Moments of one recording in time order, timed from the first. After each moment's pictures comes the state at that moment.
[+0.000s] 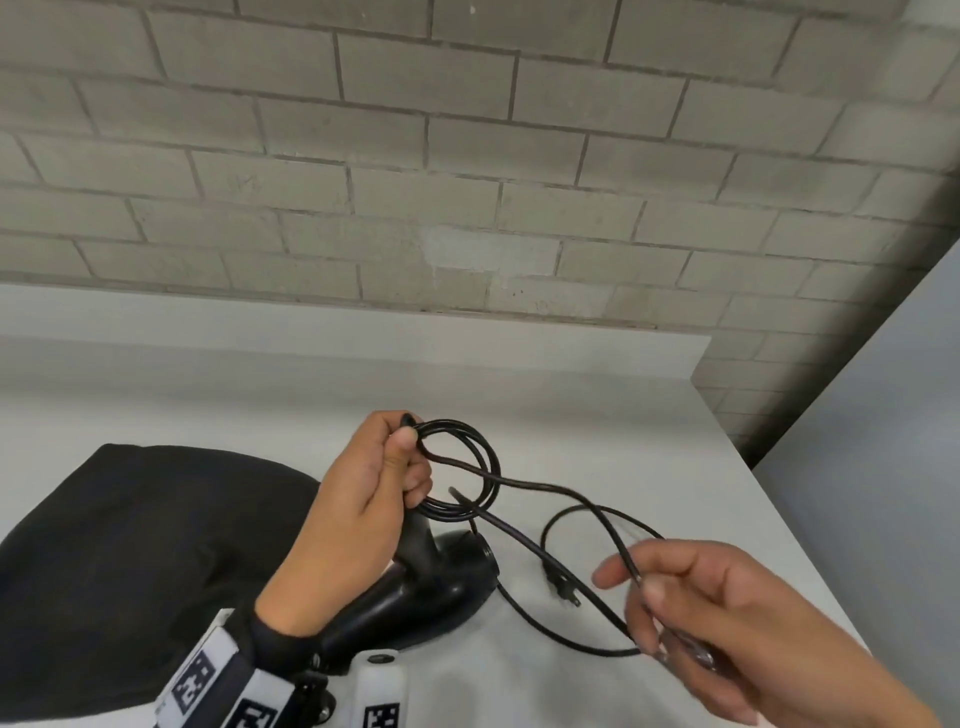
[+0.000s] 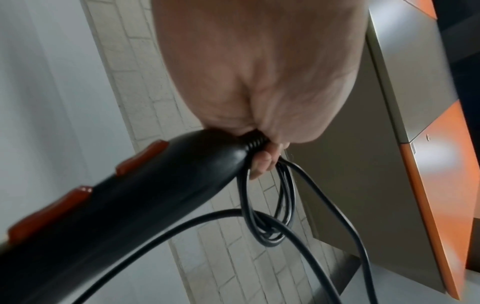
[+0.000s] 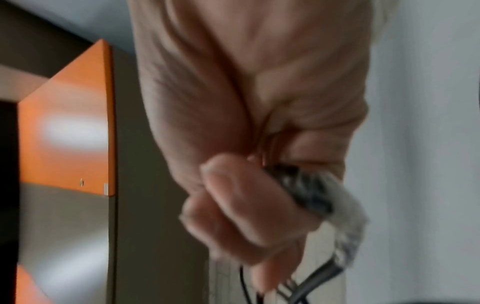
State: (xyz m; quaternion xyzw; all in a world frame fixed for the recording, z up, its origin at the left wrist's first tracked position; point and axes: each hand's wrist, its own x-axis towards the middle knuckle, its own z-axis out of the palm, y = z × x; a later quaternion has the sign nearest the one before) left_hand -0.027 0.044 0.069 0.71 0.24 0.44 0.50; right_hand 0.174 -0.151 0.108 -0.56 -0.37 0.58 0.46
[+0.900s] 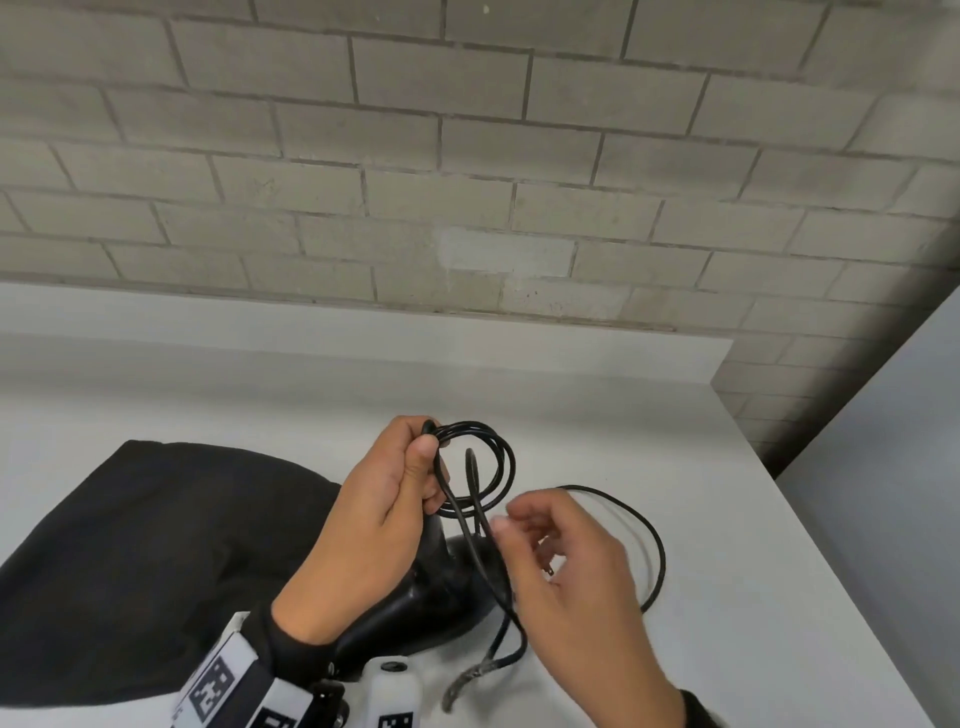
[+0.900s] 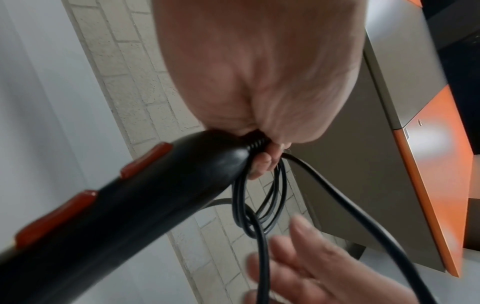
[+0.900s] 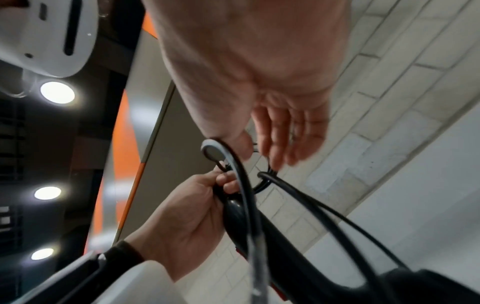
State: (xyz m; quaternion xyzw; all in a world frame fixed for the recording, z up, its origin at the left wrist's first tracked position) left_hand -0.023 0.038 0.070 0.75 0.27 0.41 0.44; right_hand 0.102 -0.078 0.054 -0.69 -0.49 0.13 0.51
